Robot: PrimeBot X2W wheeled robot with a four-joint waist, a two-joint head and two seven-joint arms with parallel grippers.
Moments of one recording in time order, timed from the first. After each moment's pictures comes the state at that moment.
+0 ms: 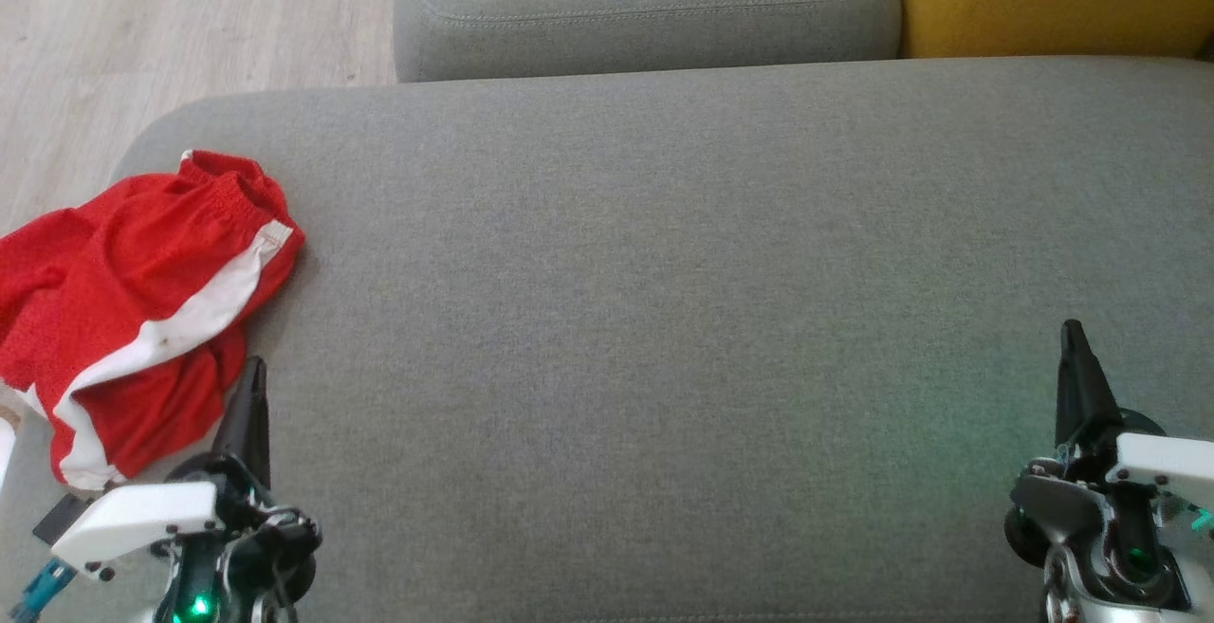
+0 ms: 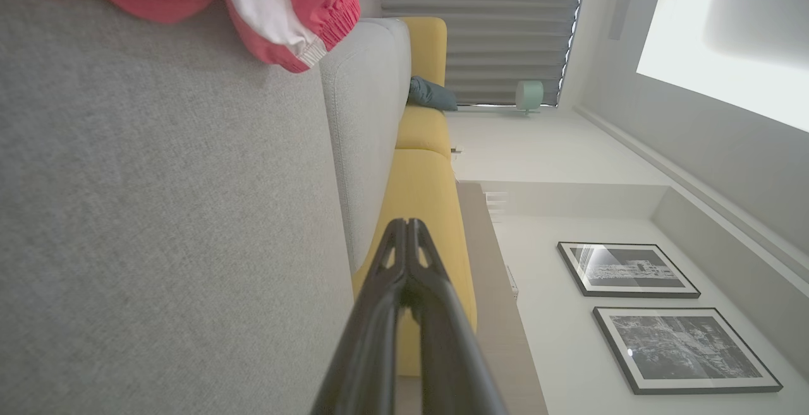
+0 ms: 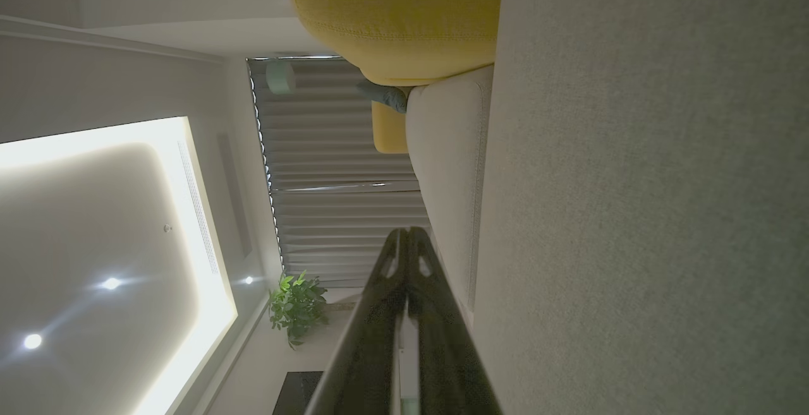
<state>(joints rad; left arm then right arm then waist) -0.05 0.04 0.08 0.28 -1.60 -0.12 0.11 -0.09 -0.05 -0.13 0.28 1.60 0.12 0.11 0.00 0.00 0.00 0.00</state>
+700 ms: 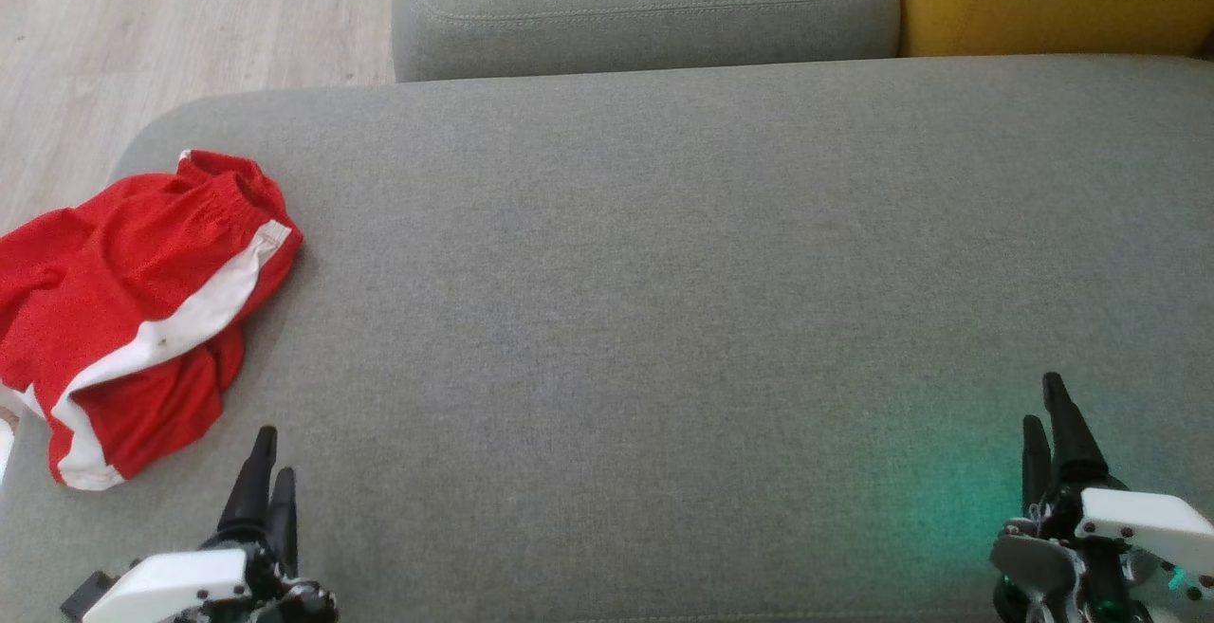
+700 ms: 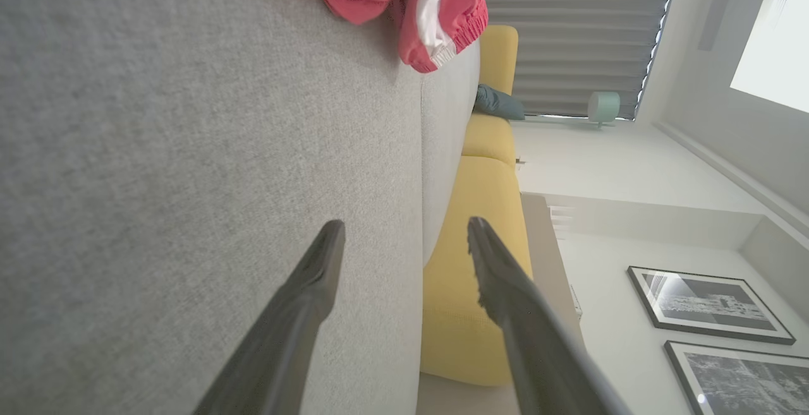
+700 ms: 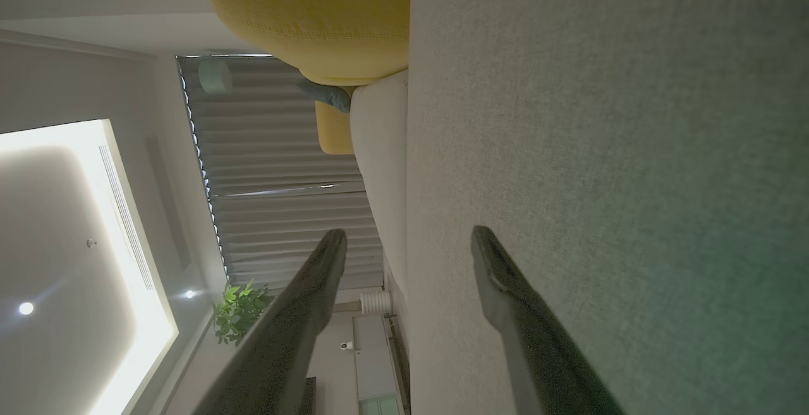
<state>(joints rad) 0.02 0.02 0.07 0.38 -1.56 -0.12 0.08 -0.03 -0.04 -0.11 0.37 1.58 0.12 0.08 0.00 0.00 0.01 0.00</state>
